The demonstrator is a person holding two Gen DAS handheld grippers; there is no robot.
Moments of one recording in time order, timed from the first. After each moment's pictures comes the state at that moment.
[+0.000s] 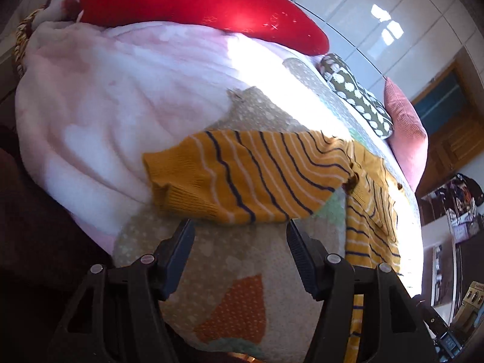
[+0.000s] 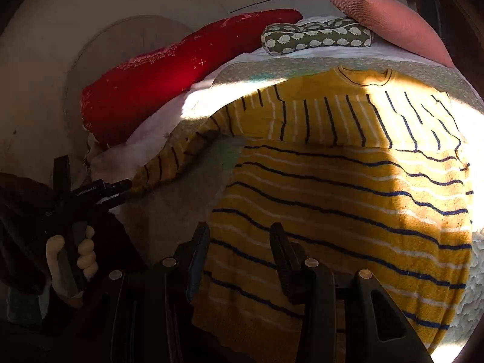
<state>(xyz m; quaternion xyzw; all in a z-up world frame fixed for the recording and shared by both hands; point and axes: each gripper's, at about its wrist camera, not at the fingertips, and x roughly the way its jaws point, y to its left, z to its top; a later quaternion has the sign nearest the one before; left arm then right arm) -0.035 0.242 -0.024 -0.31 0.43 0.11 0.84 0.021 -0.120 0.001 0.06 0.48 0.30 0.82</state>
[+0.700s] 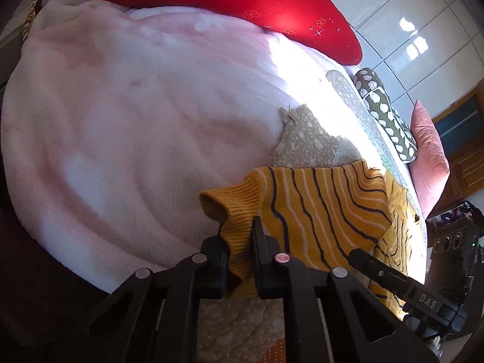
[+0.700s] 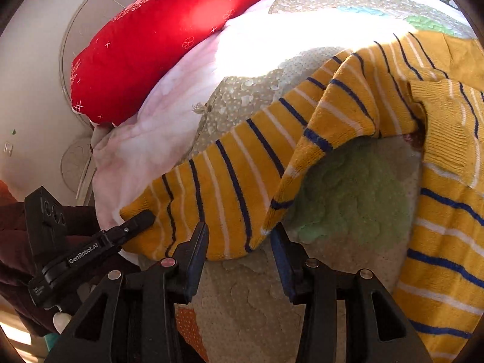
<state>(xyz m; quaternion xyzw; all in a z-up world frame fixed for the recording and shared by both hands) 0.001 0.297 -0.051 -0.35 0.44 0.13 0.81 0.127 0.086 -0.091 0.08 0.59 0.36 0.72</state>
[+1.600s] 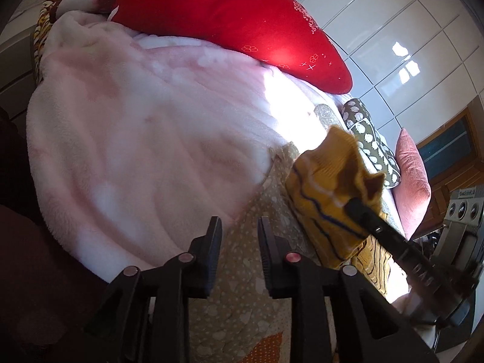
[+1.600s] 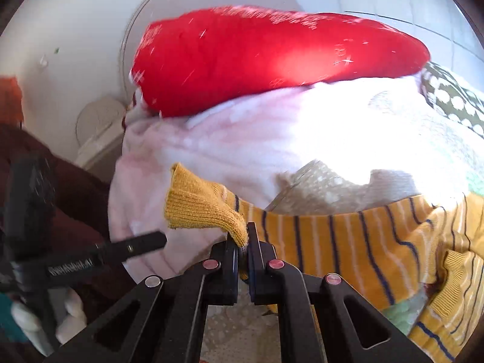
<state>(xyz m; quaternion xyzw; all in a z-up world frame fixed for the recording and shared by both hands) -0.013 0.307 -0.016 -0.37 0.39 0.13 0.84 0.133 0.162 -0.015 -0.03 0.43 0.46 0.78</state>
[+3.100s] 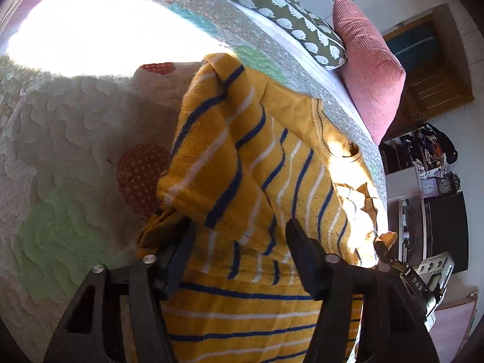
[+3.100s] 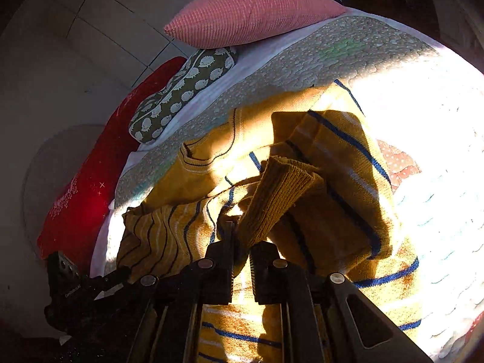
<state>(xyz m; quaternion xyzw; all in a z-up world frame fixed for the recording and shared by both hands) 0.211 0.043 -0.065 -0.31 0.54 -0.06 0.78 0.207 -0.318 -0.072 0.30 0.45 0.11 0.83</state>
